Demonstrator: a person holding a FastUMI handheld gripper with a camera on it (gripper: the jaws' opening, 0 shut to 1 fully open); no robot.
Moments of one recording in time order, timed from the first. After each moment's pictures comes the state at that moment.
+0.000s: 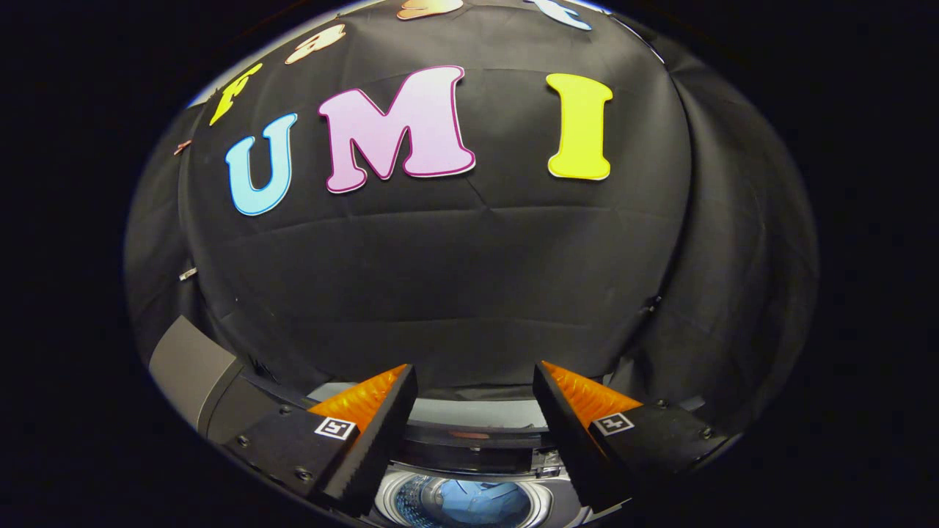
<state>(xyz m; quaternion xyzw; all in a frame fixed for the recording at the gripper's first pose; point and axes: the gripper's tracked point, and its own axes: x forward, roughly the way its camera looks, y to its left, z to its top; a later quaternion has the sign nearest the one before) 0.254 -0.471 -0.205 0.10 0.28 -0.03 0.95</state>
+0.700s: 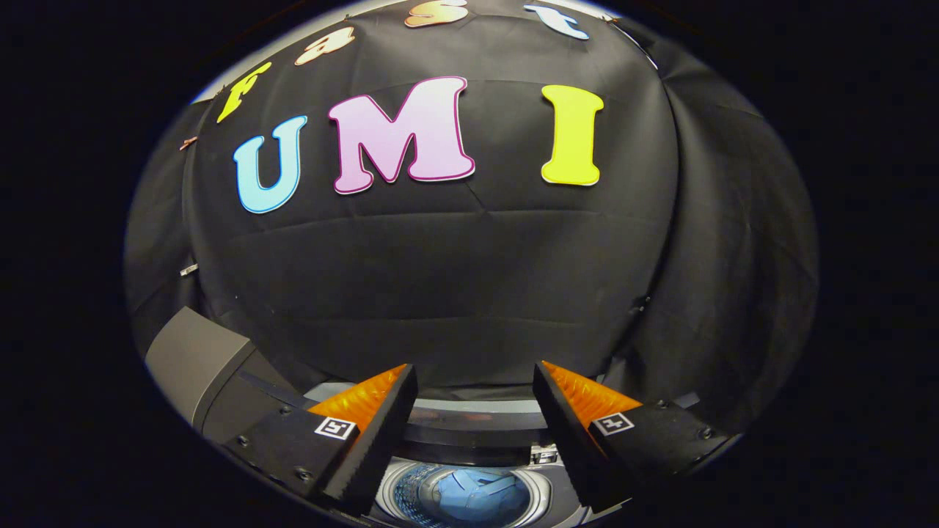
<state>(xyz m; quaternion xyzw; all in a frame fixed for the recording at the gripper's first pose) 0.211 -0.468 -0.197 0.09 0.27 -0.04 0.96</state>
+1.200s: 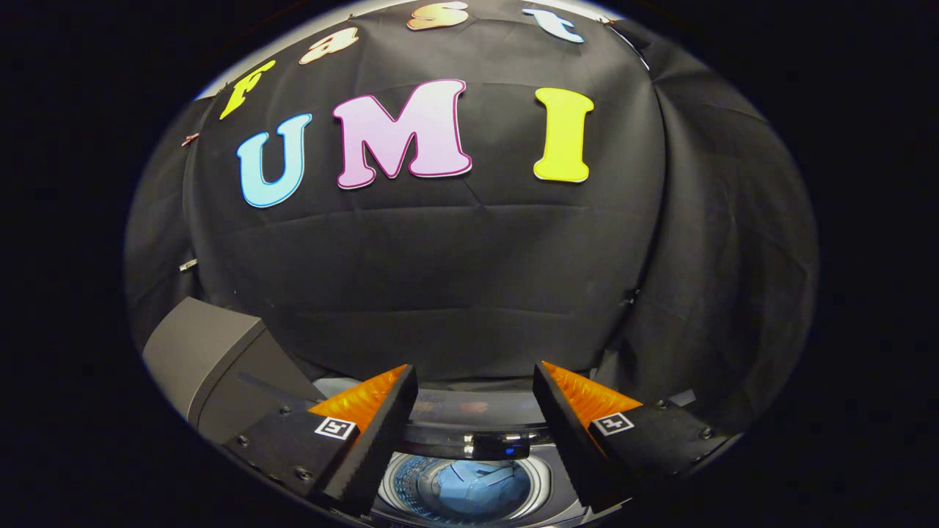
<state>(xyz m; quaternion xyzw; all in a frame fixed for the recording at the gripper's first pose) 0.165 -0.459 -0.200 0.08 0.28 -0.05 0.96</state>
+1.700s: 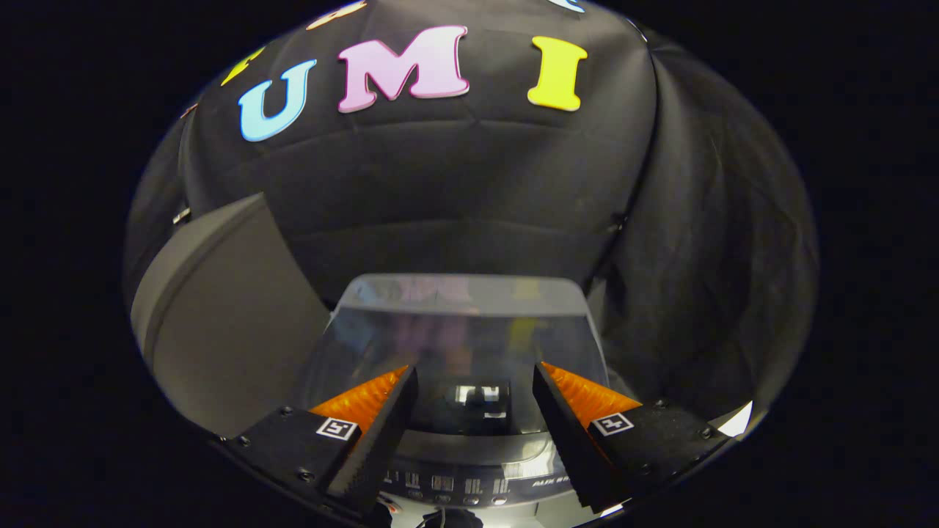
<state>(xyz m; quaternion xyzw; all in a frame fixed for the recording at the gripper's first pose) 0.026 -0.429 -0.293 0.07 0.42 -0.06 0.90</state>
